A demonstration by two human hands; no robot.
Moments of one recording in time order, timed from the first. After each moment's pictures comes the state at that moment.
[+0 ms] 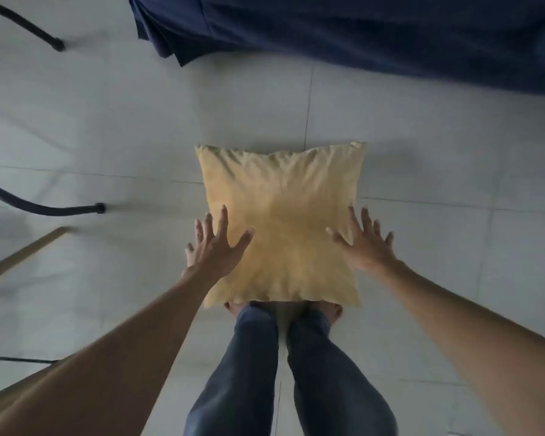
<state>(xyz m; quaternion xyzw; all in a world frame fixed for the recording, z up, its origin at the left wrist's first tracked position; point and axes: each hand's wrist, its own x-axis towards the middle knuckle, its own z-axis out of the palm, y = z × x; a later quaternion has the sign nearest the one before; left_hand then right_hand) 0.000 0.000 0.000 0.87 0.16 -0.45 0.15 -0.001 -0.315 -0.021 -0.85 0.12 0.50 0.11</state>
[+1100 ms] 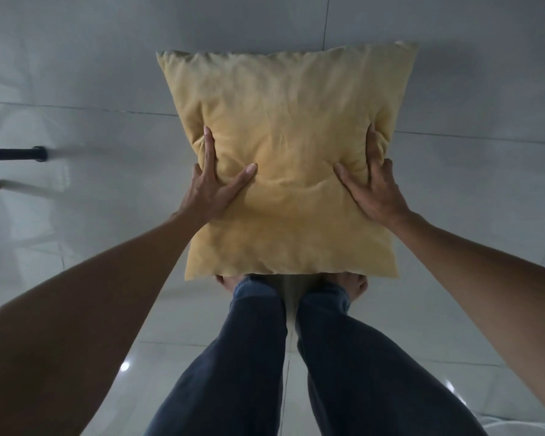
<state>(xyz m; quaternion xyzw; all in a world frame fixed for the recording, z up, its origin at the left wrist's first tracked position) -0.013 0.017 -0.161 0.84 0.17 -0.36 0.37 -0.025 -0.306 -0.158 -0.84 0.22 0.35 0.34</state>
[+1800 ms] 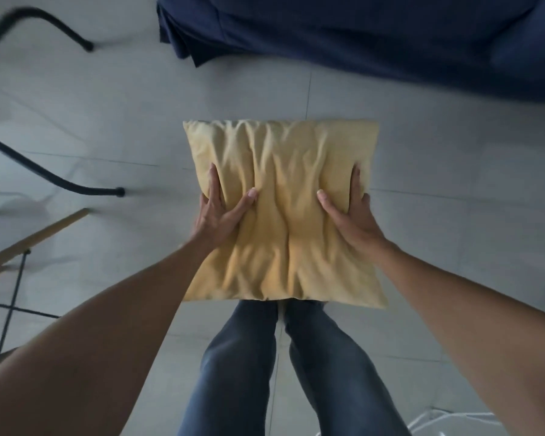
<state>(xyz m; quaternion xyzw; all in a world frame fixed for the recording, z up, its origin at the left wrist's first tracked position) 0.005 0.008 0.085 0.82 0.22 -0.31 0.43 0.003 -0.281 0.102 -0.82 0.24 0.36 0.38</state>
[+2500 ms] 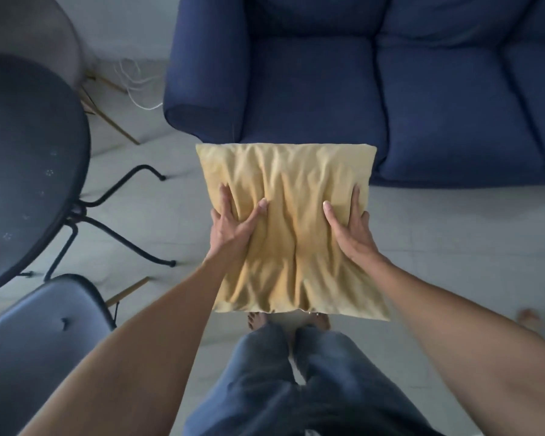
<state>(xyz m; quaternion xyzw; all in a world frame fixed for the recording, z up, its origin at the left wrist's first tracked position) 0.024 -0.002 0.451 0.84 0.20 -0.20 0.47 0.002 -0.262 0.444 -0.86 0.27 0.19 0.40</state>
